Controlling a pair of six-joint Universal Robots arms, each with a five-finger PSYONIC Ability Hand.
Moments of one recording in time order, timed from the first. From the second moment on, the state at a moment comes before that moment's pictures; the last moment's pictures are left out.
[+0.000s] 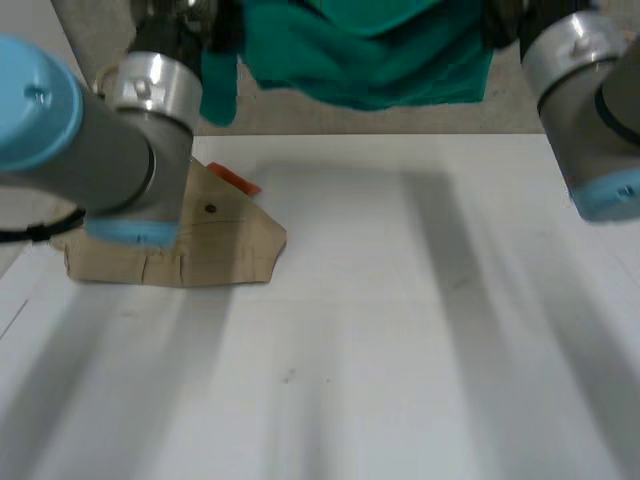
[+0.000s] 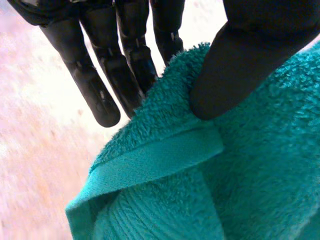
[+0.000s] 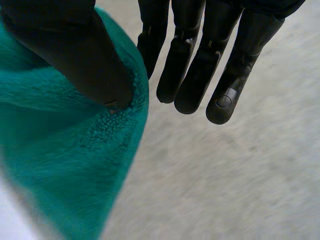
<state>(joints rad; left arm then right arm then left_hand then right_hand) 4.20 -2.01 -1.14 3.73 -1.60 3.36 1.98 -1.14 0.91 -0.15 1.53 2.67 1.07 1.20 1.19 1.20 0.96 0.99 1.17 1.18 1.19 0.98</state>
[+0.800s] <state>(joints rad) 4.18 -2.01 -1.64 3.47 -1.60 3.39 2.00 -1.18 1.66 0.01 1.39 2.61 0.44 0.43 0.44 0.42 0.24 0.99 1.17 1.18 1.19 0.98</state>
